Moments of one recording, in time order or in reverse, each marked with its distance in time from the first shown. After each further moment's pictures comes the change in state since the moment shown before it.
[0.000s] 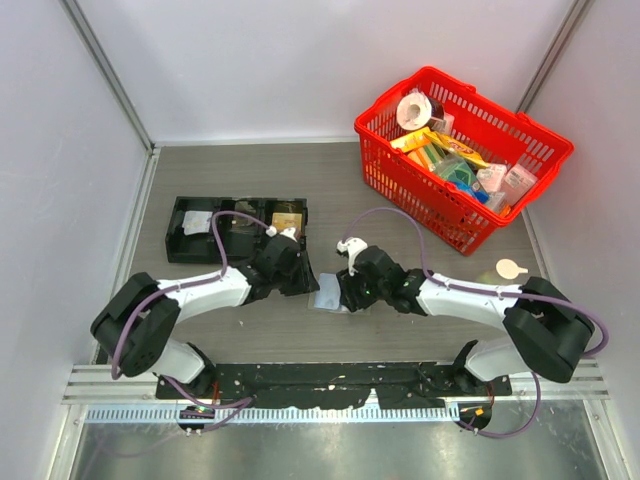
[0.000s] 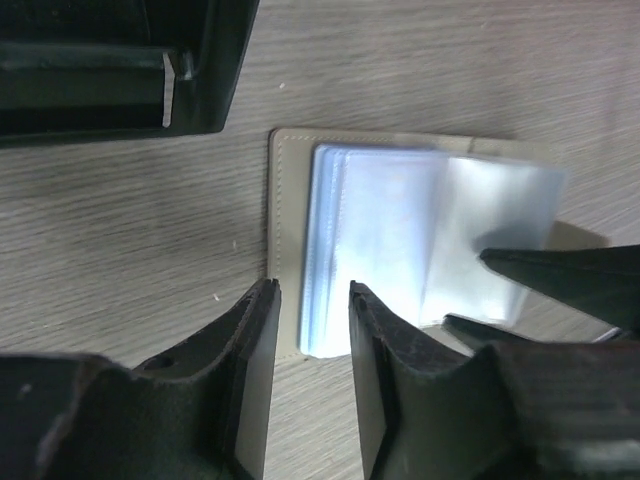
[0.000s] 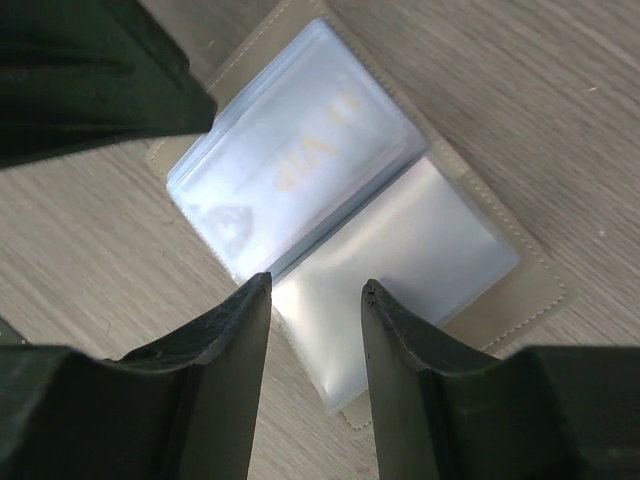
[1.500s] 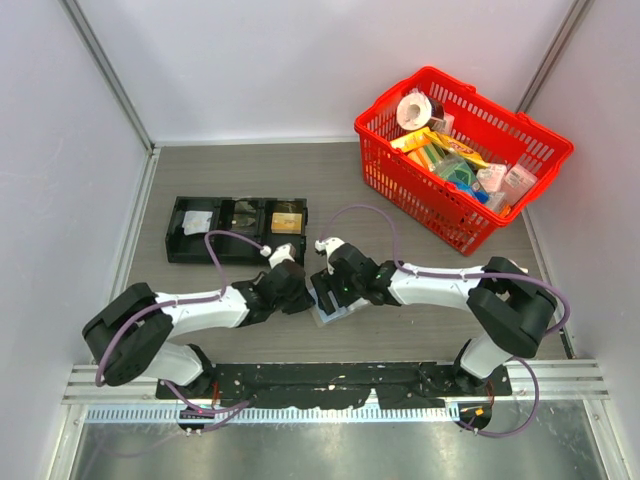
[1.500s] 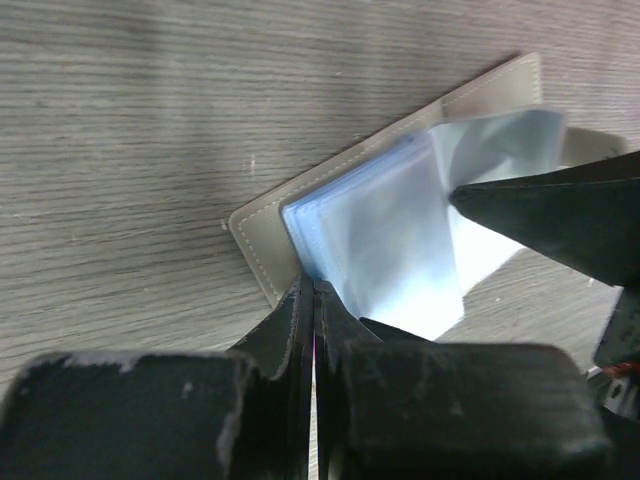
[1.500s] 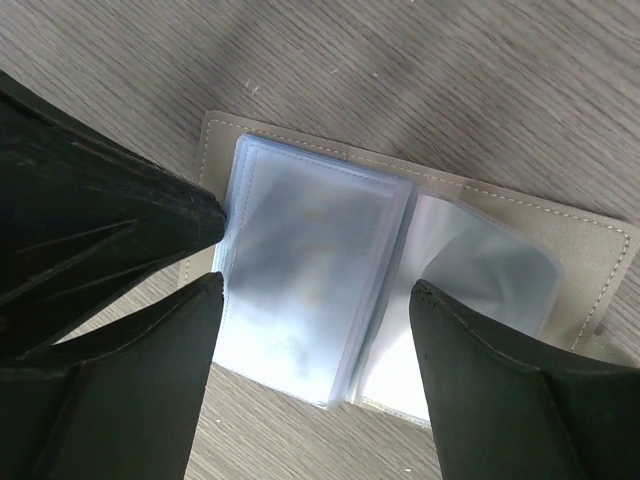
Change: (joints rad) left arm -0.151 -0.066 -0.134 0.072 -0.198 -0.208; right arm 0.070 0.212 0.177 -0.053 0.044 0.057
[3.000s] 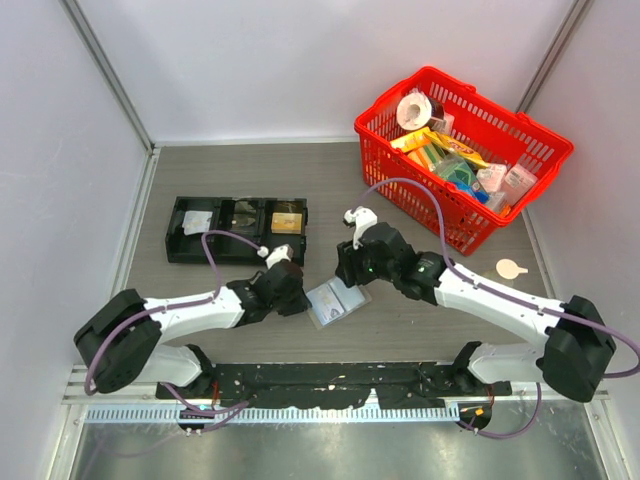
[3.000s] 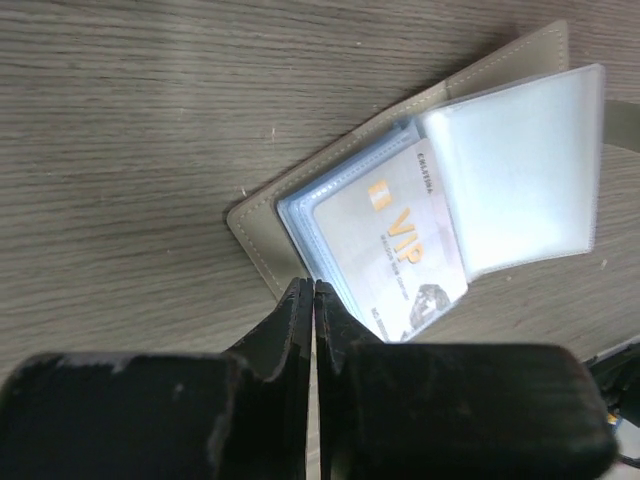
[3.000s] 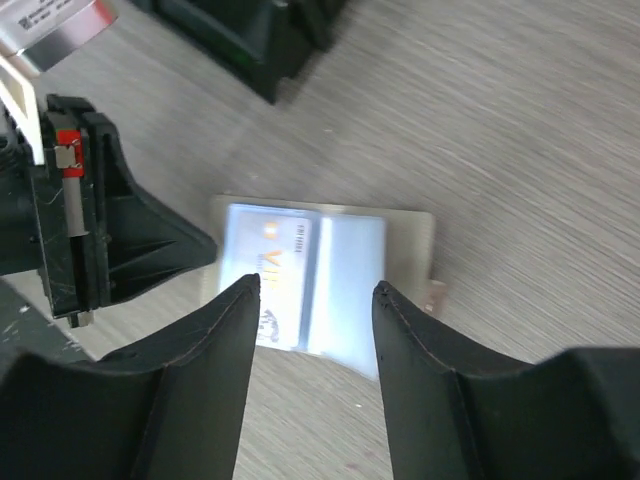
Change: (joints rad) left arm 0.000 -0.020 0.013 -0.103 0.018 0.000; right arm -0.085 -0.362 0.028 -0.160 0.114 -0.025
